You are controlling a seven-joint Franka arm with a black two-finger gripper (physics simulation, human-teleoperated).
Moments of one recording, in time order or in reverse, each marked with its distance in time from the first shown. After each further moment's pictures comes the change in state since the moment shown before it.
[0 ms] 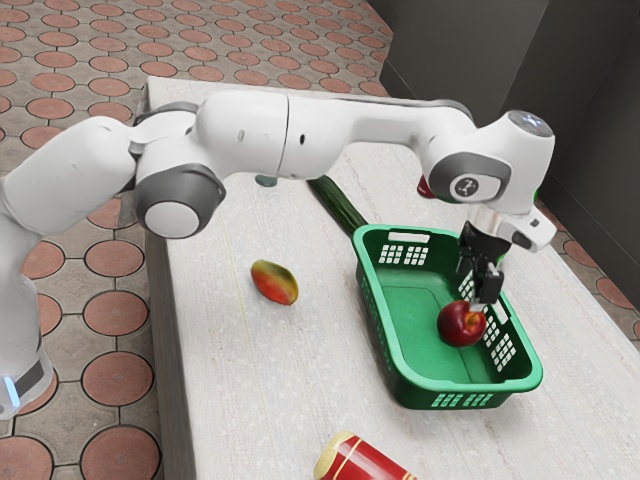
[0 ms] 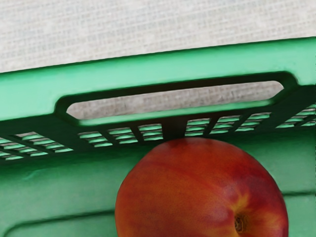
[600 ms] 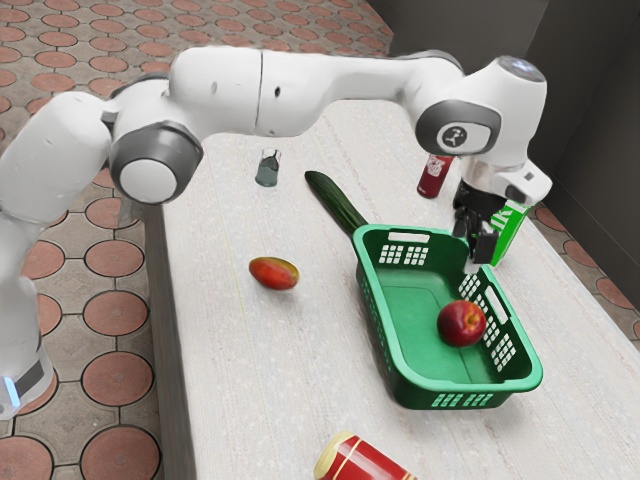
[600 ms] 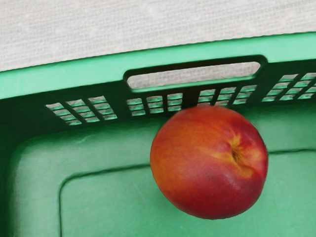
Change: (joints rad) arm 0.017 -0.121 -0.043 -0.058 0.059 -0.034 -0.005
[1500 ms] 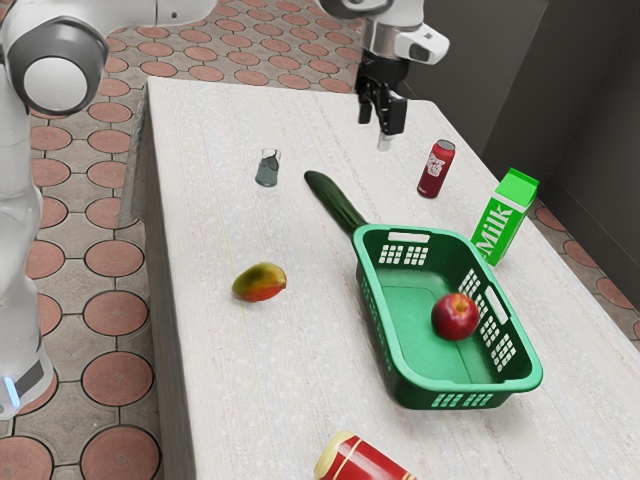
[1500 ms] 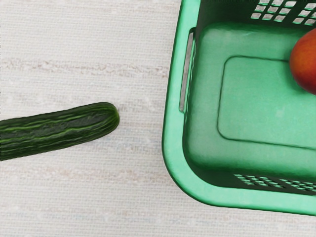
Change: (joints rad) arm 0.165 -0.537 0.046 -0.442 0.042 -0.101 -0.007
